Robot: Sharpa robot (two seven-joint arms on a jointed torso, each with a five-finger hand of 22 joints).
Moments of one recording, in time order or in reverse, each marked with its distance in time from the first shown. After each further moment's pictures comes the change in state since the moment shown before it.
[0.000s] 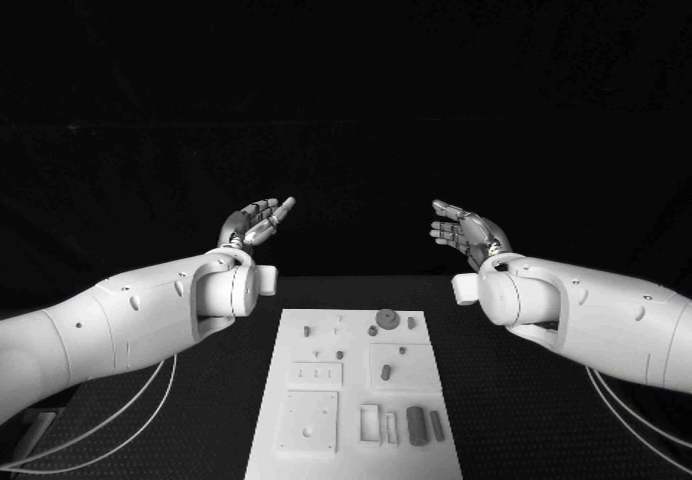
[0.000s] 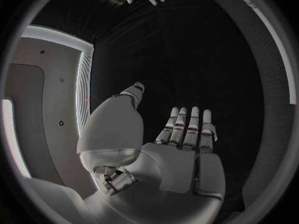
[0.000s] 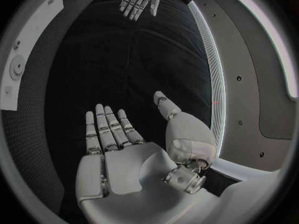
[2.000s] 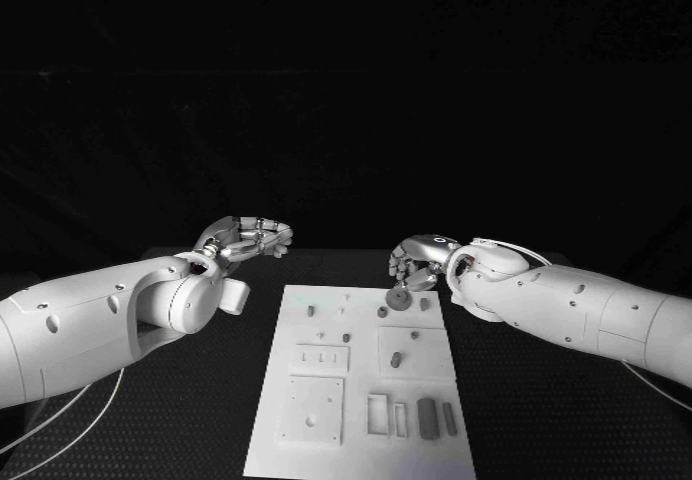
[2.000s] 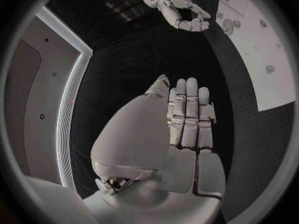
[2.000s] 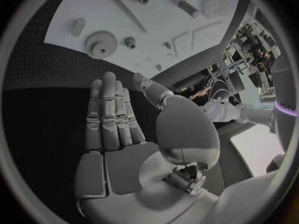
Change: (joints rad) left arm 0.066 -0.174 -0.034 0.214 -0.103 0.270 -0.100; left_hand 0.492 0.128 -0.187 0.009 0.057 0.551 0.094 0.072 -0.025 0.712 0.030 0.169 0.070 0.670 -0.041 0.261 0.103 0.062 0.575 -0.154 0.244 0.015; right arm 0.020 0.138 -0.042 -0.206 -1.467 0.258 -0.222; right_hand 0.496 -0.144 0.148 -0.074 0.023 0.566 0.012 0.115 0.020 0.647 -0.110 0.050 0.049 0.801 -0.203 0.274 0.321 0.241 0.775 -0.053 0.236 0.075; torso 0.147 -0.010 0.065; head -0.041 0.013
